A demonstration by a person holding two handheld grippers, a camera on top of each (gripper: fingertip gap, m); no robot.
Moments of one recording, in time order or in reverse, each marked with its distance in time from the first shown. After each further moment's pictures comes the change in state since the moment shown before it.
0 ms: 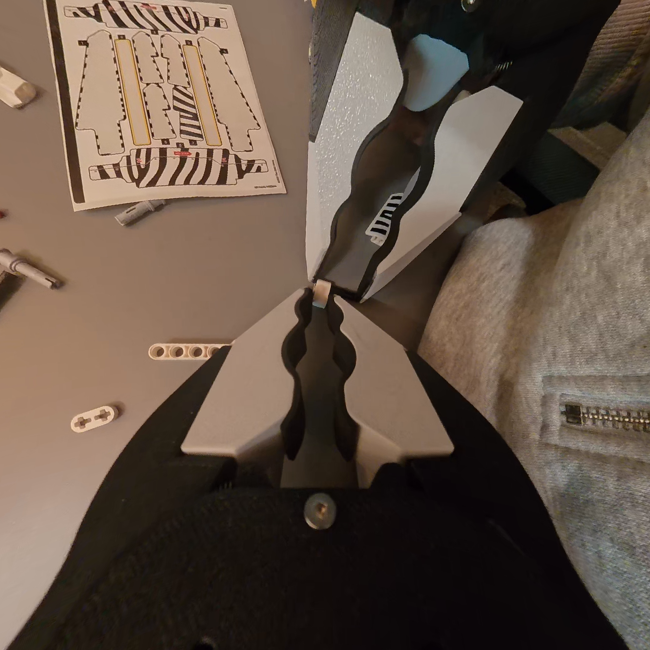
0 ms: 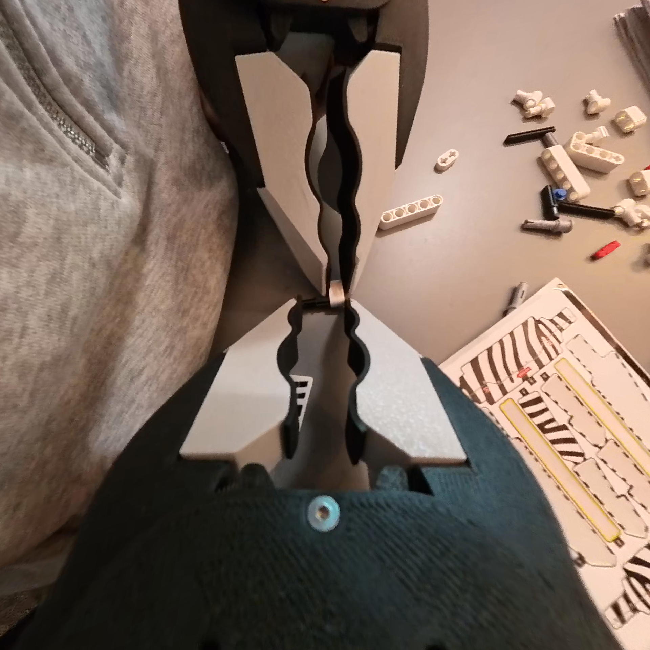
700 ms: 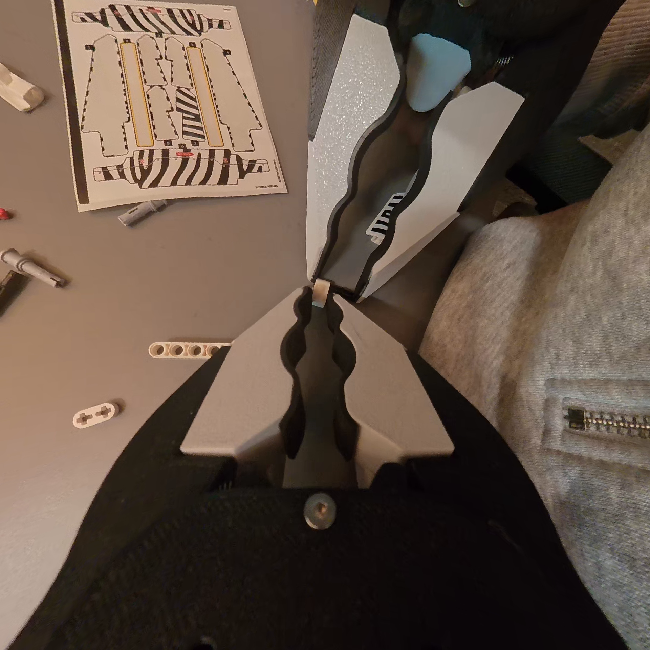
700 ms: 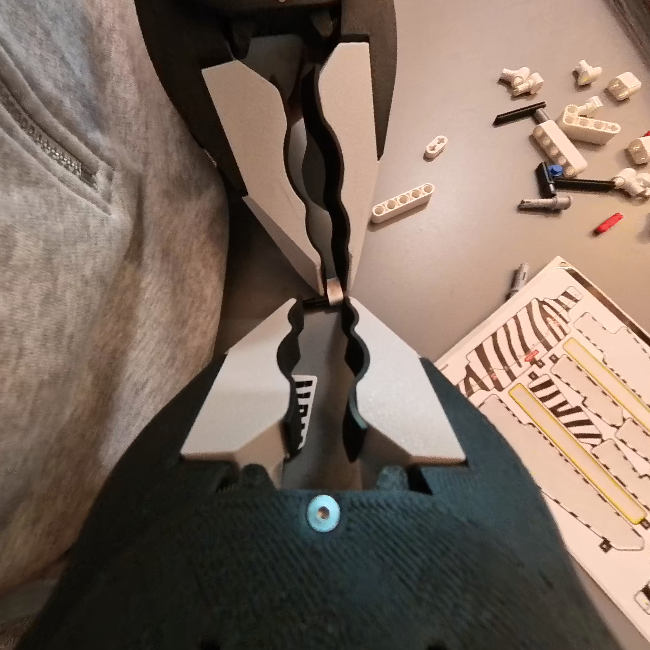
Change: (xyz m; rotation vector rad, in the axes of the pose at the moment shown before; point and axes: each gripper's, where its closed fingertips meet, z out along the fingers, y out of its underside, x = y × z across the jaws) left arm 0.000 0.000 0.000 0.000 -0.027 0.011; right arm 0.001 0.001 0.000 0.000 0.020 0.083
